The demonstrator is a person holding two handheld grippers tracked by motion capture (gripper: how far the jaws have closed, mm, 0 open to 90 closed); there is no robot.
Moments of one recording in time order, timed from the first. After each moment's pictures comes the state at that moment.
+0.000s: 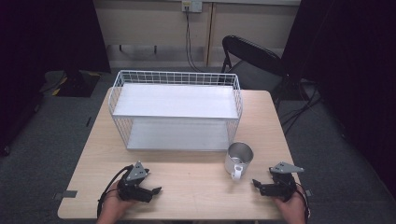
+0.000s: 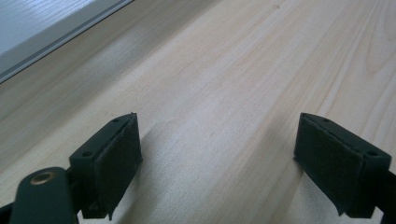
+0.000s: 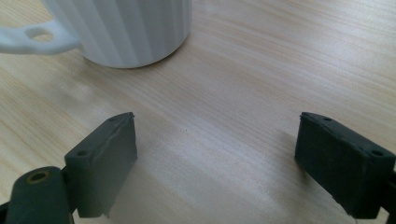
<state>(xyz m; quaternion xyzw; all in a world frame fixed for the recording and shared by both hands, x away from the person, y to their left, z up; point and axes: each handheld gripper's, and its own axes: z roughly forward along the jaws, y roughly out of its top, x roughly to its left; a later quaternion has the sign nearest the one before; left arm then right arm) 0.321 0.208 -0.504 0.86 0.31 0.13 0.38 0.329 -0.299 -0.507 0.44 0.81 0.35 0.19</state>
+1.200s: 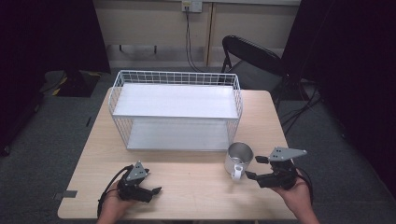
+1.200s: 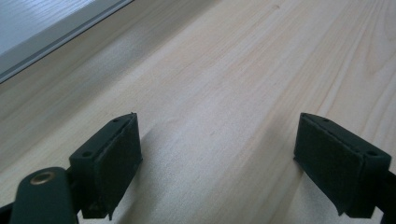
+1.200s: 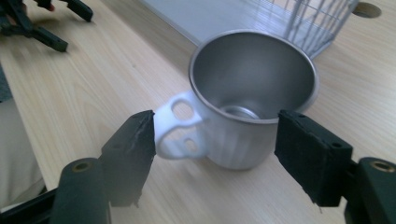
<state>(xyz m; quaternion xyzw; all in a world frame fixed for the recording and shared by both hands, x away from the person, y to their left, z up) 0.321 0.208 -0.504 0.86 0.31 0.13 0.38 0.331 -0.262 -0.409 0.31 0.85 0.41 0.13</state>
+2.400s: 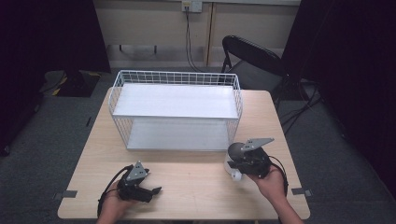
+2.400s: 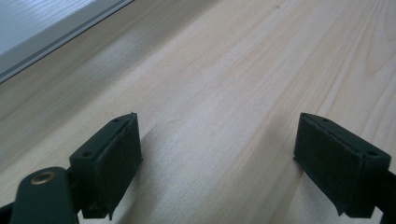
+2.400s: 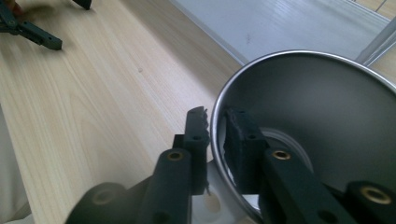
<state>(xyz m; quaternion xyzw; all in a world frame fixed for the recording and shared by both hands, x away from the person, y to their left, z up) 0.321 0.208 -0.504 0.86 0.31 0.13 0.38 0.368 -0.205 -0.422 0.30 0.87 0.37 0.08</state>
